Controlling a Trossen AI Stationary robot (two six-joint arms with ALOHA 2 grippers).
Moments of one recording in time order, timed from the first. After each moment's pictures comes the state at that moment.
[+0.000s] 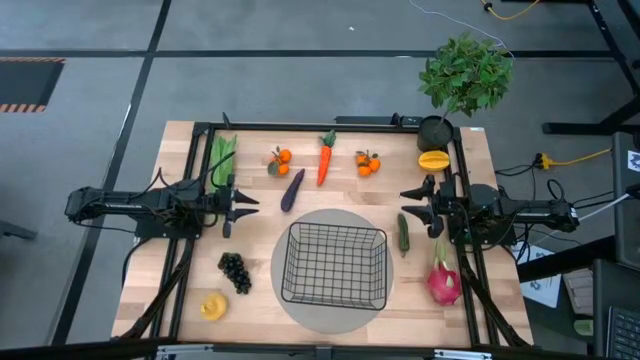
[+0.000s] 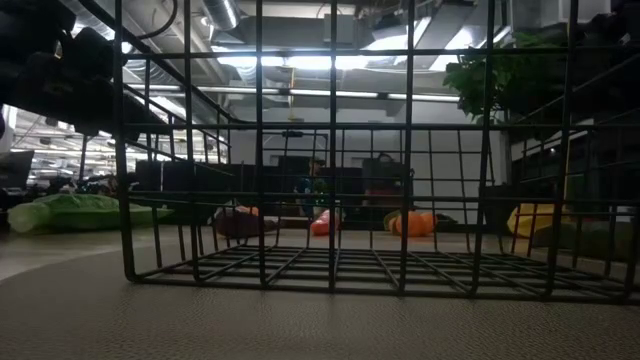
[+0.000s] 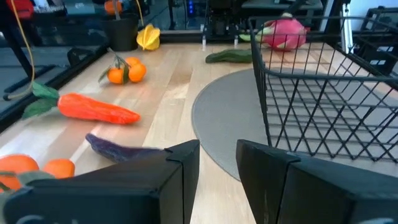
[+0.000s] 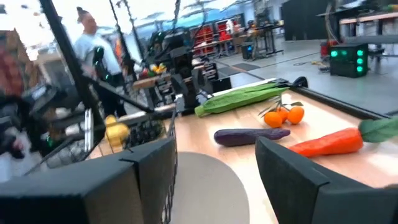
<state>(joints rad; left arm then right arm) 0.06 0.18 0.01 0.04 -0.04 0.02 0.00 0.00 0.01 0.04 0.08 0.26</state>
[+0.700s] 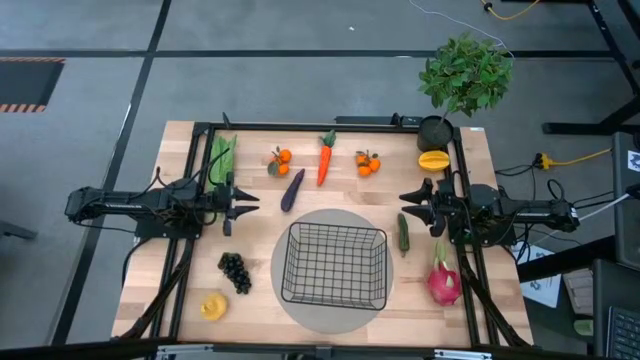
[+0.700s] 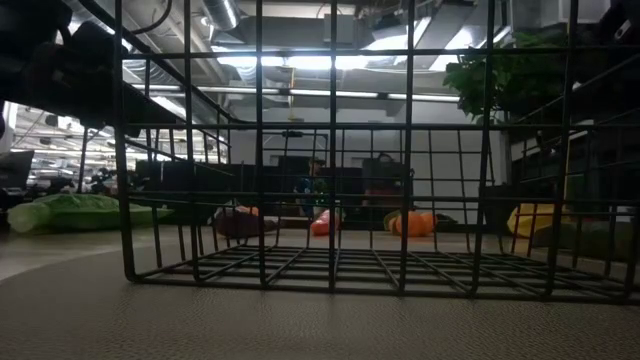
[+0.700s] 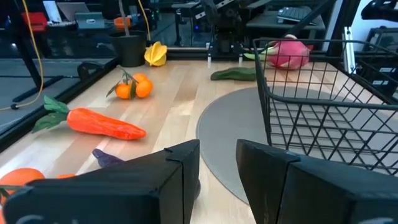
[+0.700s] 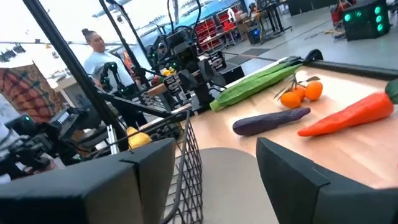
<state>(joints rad) 0.06 0.18 0.01 0.10 -0.06 0.00 0.00 0.01 0.01 0.03 0.05 0.47</state>
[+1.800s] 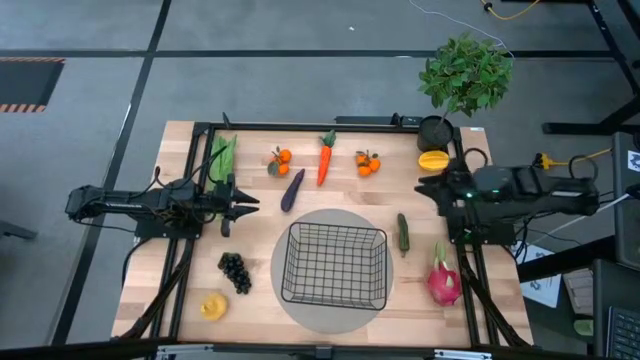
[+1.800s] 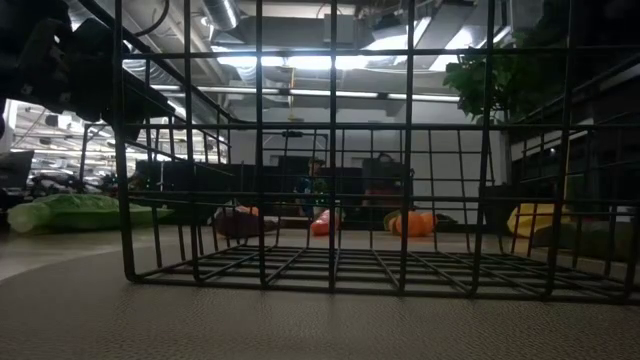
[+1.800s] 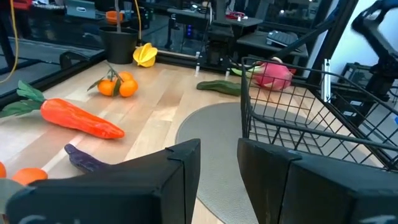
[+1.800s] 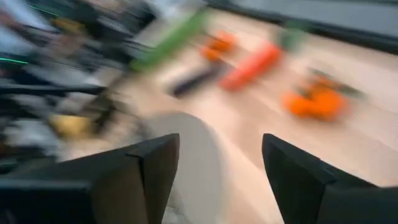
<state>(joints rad) 0.04 0.18 0.01 0.14 -0.05 -0.17 0.08 0.46 0.68 -0.79 0.37 0.77</state>
